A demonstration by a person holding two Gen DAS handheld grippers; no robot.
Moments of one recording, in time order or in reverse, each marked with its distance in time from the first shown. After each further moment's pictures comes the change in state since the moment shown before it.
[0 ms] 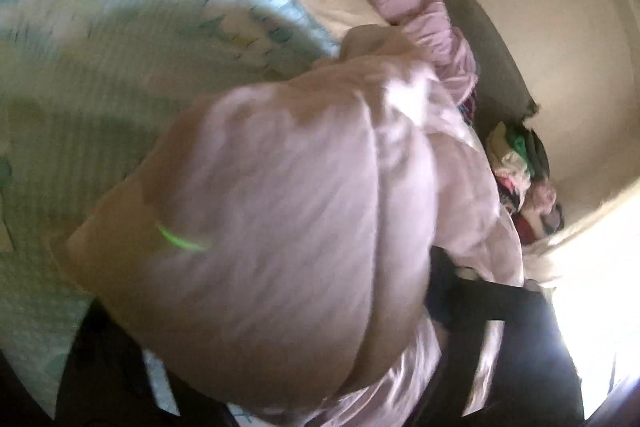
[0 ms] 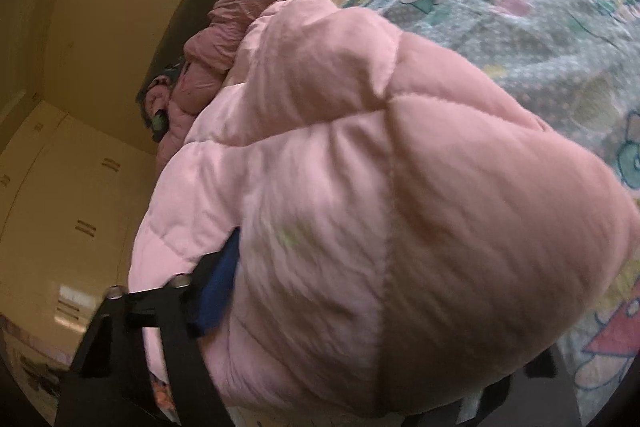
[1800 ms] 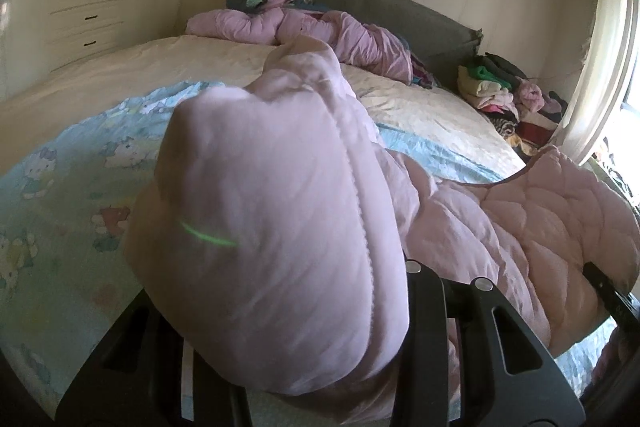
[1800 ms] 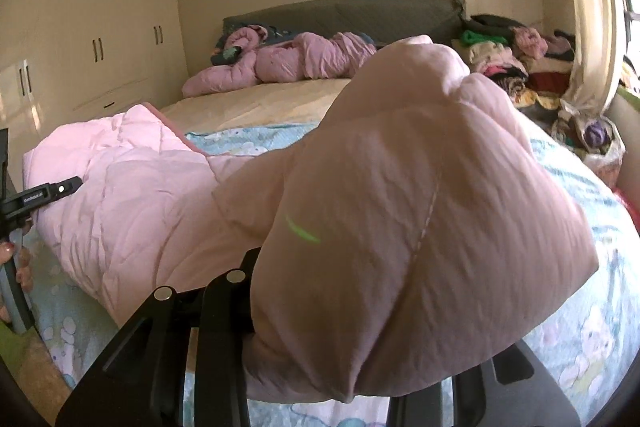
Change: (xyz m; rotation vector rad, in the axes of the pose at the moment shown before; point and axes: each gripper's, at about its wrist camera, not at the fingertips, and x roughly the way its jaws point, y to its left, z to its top) left arm -0.168 -0.026 -0.081 0.503 -0.163 0.087; right arm -0.173 0.101 -0.141 -0.738 -0.192 -0.173
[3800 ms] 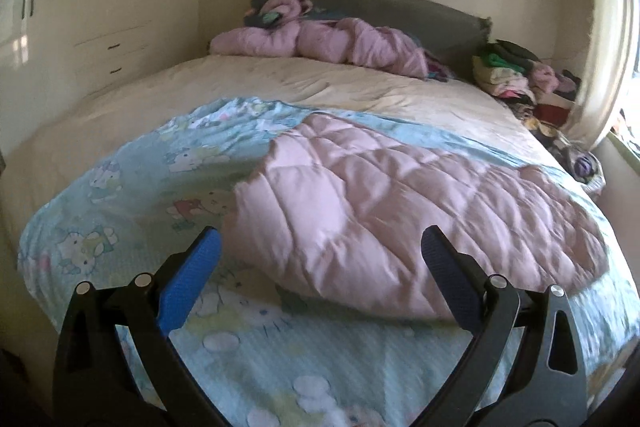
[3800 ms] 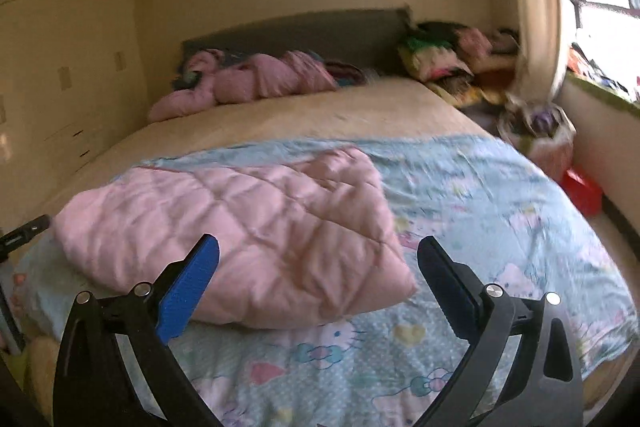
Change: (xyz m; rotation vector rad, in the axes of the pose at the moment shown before) left arm -0.106 -0.012 -0.027 0.104 -0.028 0.109; right arm -0.134 0.012 -0.015 0.024 -0.077 -0.102
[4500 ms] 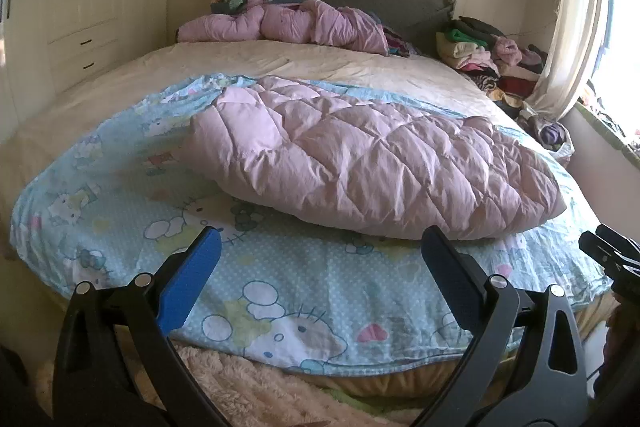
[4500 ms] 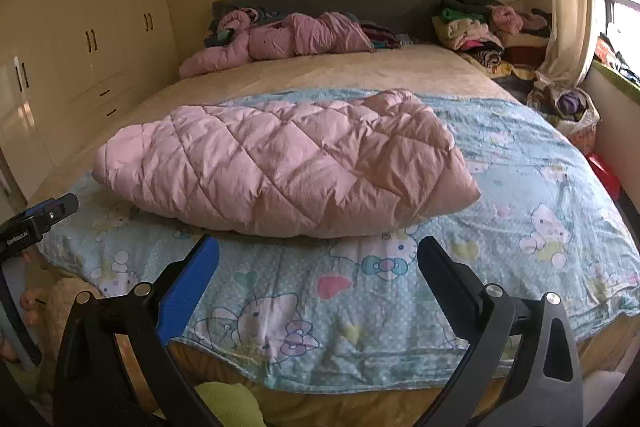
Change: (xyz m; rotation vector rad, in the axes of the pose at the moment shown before) left arm -0.045 -0.035 -0.053 0.041 0.064 -0.104; right arm -0.013 0.052 -0.050 -0.016 0.150 0.063
